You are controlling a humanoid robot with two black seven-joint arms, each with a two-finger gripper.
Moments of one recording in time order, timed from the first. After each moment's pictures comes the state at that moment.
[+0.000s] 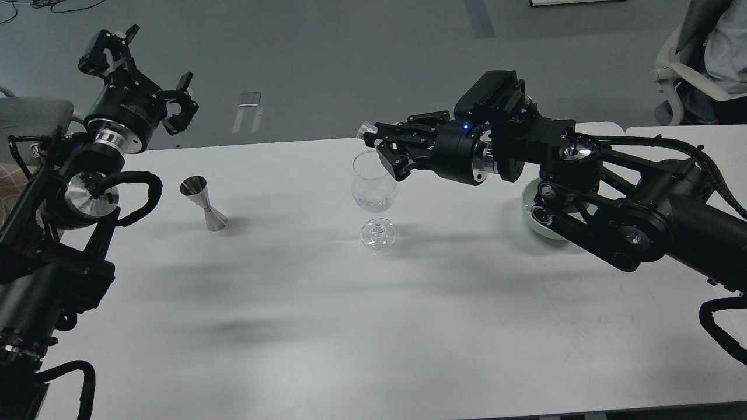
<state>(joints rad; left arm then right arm) -0.62 0.35 -1.34 -0.99 0.37 -0.14 0.00 0.96 -0.29 0.49 1.19 -1.99 0.17 0.20</state>
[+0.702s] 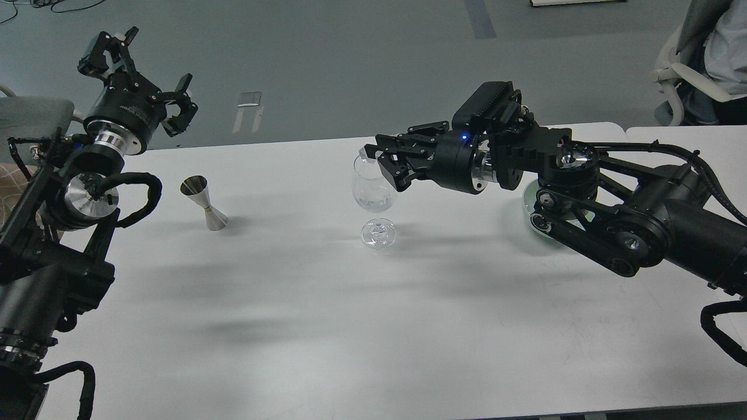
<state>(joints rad) -0.62 0.34 -1.34 -0.99 0.37 -0.14 -0.01 0.96 -0.29 0.47 1.19 -1.99 0.16 0.21</state>
